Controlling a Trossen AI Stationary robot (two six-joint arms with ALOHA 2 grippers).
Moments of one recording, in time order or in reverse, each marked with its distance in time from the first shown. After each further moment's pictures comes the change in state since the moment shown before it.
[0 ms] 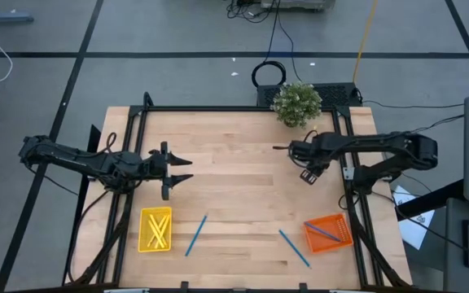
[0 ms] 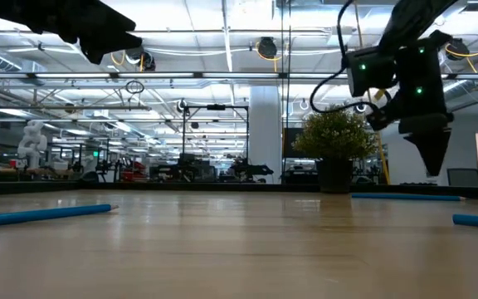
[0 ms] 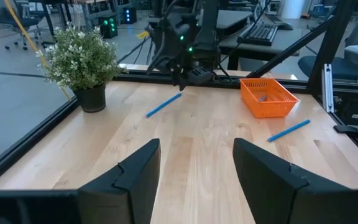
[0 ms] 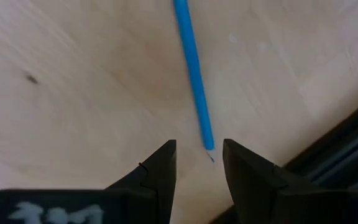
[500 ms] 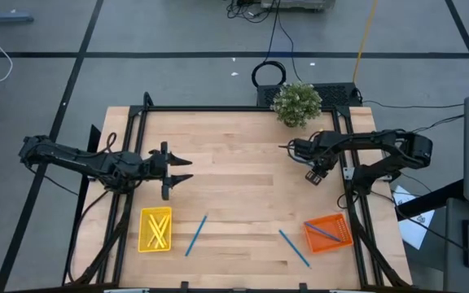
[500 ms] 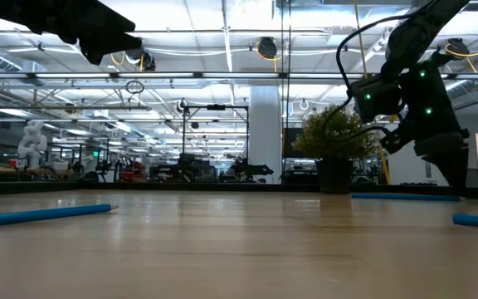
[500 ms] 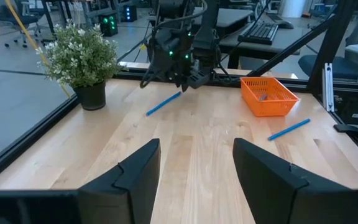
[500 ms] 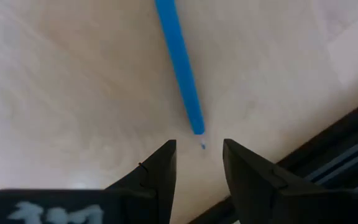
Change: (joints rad) left arm 0.000 0.000 0.000 -0.006 -0.001 -0.007; right arm -0.115 0.061 -0.092 0.017 -0.049 -0.077
